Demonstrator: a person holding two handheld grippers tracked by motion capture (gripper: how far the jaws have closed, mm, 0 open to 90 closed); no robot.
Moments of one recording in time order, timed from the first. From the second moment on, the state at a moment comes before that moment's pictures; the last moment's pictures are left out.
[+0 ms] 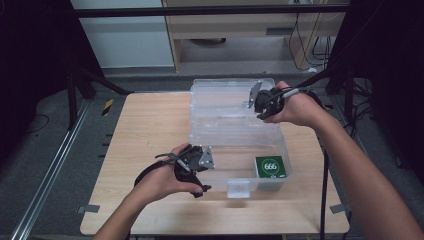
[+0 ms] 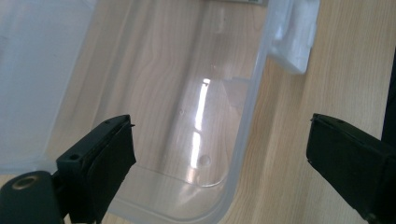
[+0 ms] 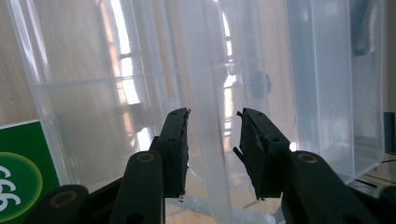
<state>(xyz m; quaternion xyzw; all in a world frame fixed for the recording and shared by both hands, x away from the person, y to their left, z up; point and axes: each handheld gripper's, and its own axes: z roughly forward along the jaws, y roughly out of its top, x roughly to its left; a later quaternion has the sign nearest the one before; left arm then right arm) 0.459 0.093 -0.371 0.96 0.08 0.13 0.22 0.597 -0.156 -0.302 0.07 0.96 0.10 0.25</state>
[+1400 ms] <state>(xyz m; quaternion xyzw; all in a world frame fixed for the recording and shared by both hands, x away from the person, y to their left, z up) 0.463 0.082 -0.397 0.98 0.05 0.09 0.16 0.599 -0.153 -0.309 0.02 0.97 0.05 0.25</state>
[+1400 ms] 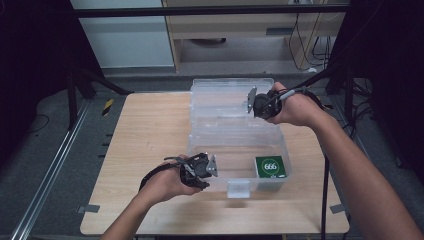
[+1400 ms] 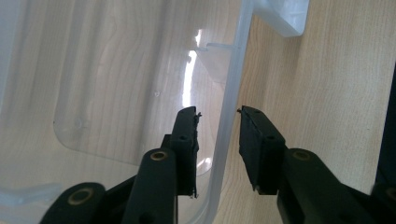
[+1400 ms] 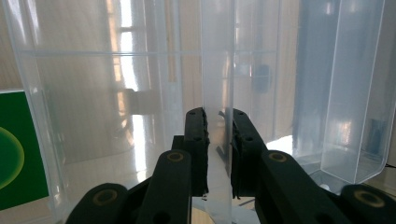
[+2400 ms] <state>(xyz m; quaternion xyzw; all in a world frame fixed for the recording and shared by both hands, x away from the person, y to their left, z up) 0.462 0.078 -0.399 0.98 0.08 0.10 0.16 0.591 -0.149 -0.306 0.00 0.97 0.05 0.25</state>
